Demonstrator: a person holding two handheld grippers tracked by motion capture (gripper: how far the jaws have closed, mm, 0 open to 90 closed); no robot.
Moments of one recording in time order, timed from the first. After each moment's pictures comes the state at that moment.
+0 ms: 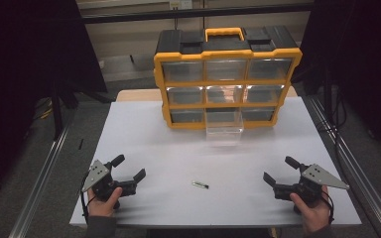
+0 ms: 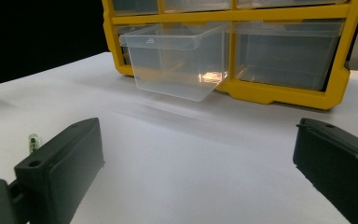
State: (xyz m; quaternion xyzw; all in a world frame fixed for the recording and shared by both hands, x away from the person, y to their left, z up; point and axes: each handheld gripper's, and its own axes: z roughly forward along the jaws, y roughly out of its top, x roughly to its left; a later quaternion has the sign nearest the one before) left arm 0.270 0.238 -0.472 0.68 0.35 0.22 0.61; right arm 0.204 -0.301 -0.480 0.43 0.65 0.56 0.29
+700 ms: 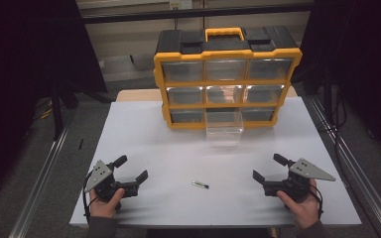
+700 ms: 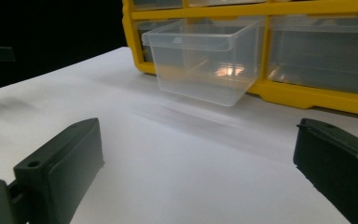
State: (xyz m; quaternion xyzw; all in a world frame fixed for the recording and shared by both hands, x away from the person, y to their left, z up) left arm 0.269 0.235 -0.472 0.69 0.34 0.22 0.60; right arm 0.221 -0.276 -0.473 0.42 0.67 0.56 0.26
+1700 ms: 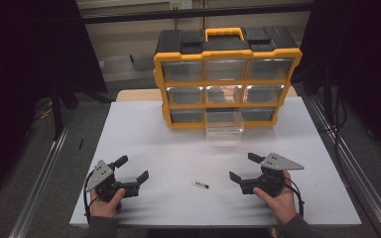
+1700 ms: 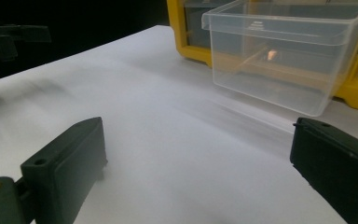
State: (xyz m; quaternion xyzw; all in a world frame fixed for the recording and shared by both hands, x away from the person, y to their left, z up) left arm 0.270 0.234 -0.472 0.70 0.34 0.22 0.59; right arm 0.243 -0.222 -0.470 0.39 0.71 0.55 0.20
